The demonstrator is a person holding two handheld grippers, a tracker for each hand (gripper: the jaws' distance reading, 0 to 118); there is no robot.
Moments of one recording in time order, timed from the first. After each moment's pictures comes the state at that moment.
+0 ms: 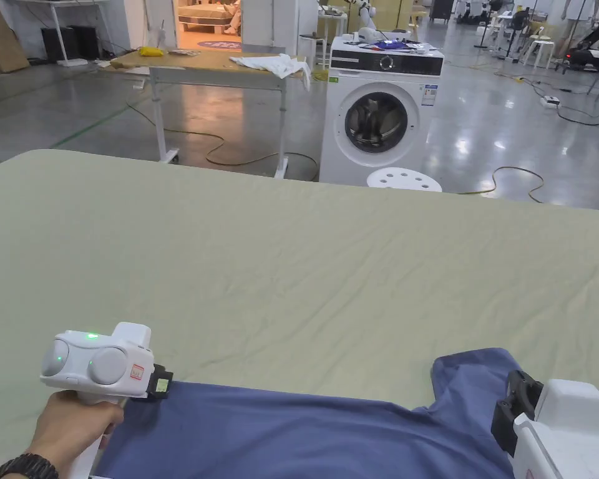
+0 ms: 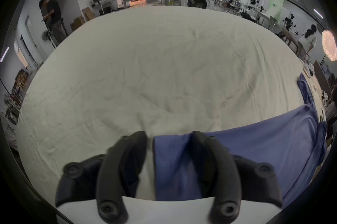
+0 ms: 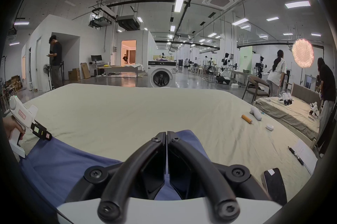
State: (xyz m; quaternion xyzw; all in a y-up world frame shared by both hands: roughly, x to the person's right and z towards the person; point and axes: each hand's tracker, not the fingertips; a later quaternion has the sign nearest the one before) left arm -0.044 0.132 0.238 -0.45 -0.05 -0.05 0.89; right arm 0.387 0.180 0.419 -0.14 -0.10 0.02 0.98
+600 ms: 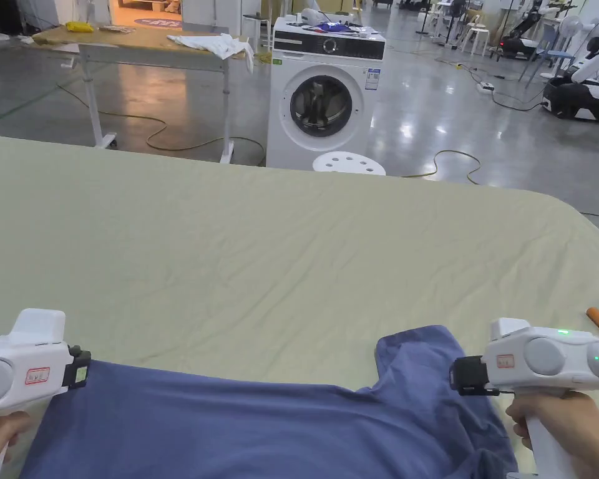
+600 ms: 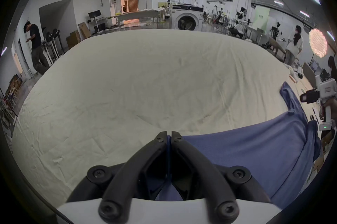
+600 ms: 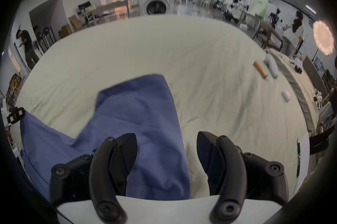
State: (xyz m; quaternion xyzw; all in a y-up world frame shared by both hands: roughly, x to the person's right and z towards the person) left arm -0.069 0.165 0.259 -0.37 -0.09 -0.02 0.92; right arm 0.521 0.142 0.281 -0.48 -0.08 -0.04 0.87
